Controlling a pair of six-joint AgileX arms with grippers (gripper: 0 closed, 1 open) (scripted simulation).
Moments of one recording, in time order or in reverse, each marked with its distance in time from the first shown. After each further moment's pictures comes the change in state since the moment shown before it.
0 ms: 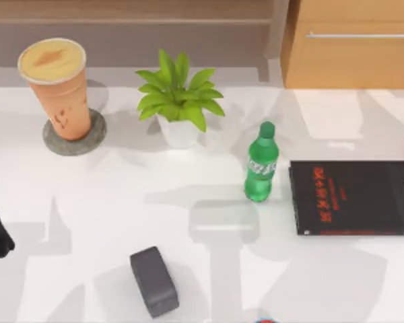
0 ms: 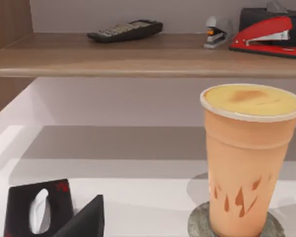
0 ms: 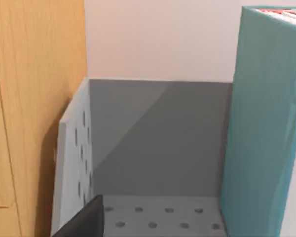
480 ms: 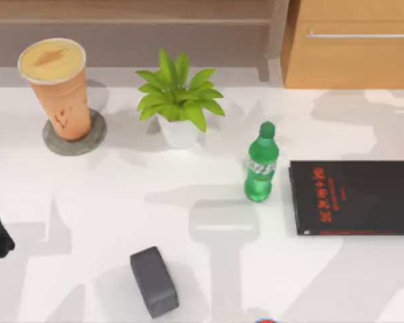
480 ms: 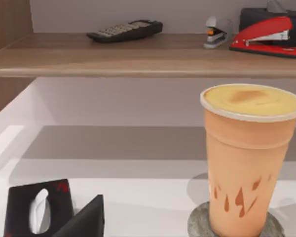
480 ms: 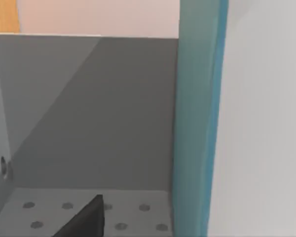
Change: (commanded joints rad) left arm 0.000 0.000 0.000 0.000 0.000 0.000; right arm -0.066 0.305 0.215 0.093 -0.067 0.006
